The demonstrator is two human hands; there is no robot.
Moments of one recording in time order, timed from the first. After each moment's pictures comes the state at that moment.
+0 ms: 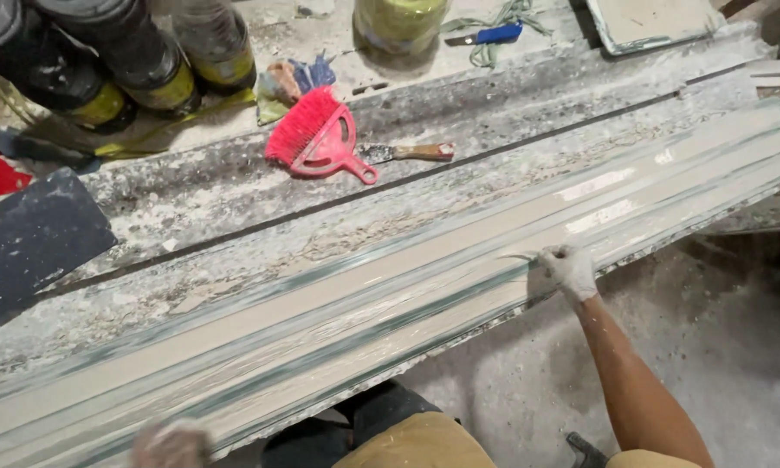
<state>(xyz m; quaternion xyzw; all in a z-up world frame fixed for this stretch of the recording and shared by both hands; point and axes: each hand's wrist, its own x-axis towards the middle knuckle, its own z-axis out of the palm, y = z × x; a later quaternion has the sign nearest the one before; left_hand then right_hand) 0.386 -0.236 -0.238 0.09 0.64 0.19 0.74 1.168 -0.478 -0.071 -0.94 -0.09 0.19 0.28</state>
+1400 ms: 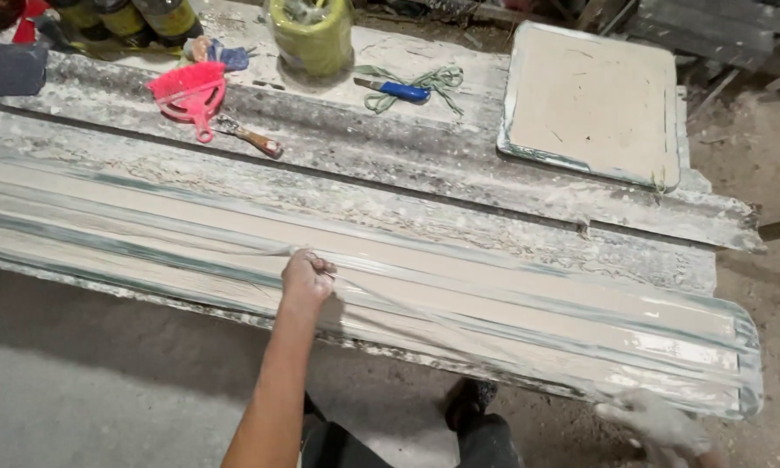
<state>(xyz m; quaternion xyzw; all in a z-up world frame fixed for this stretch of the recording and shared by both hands) 1.241 -0.454 -0.130 -0.10 0.54 0.54 0.64 1.816 -0.810 -0.067 -0.75 -0.25 0.61 0.08</state>
